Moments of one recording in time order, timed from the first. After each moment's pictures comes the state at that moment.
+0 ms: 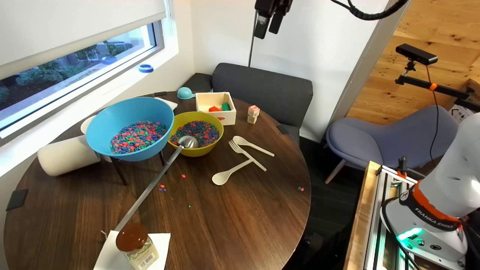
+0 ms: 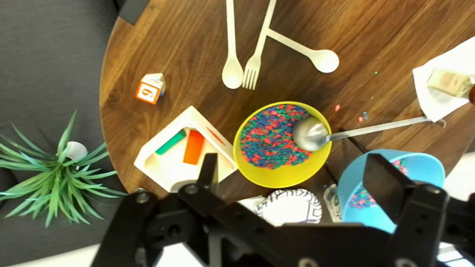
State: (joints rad) arm 0.11 -0.14 0.15 -1.74 0.07 1.75 0.09
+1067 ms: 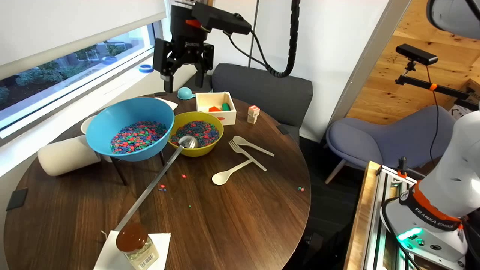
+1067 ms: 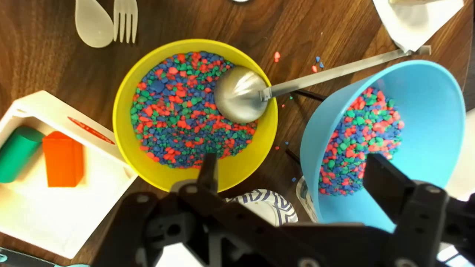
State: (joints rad) arm 0.22 0.45 0.18 -1.28 0.13 1.80 0.35
